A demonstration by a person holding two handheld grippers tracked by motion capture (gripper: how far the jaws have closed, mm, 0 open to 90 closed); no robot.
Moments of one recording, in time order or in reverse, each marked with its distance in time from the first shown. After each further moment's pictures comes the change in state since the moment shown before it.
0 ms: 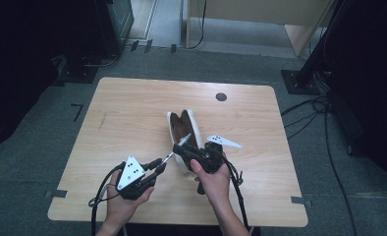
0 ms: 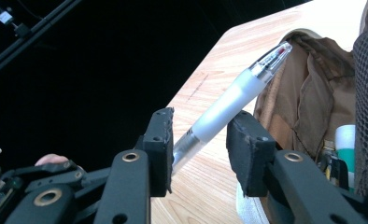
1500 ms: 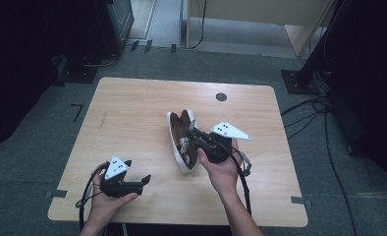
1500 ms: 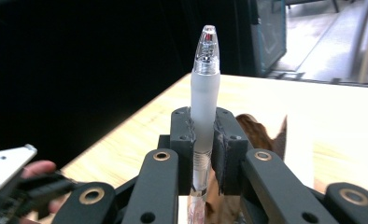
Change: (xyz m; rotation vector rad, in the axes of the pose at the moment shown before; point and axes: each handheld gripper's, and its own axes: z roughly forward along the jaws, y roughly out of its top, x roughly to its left) left arm 0.056 -0.054 -0.008 0.232 0.109 -0.172; right arm 0.023 0.043 -0.018 -0.072 -0.189 -0.345
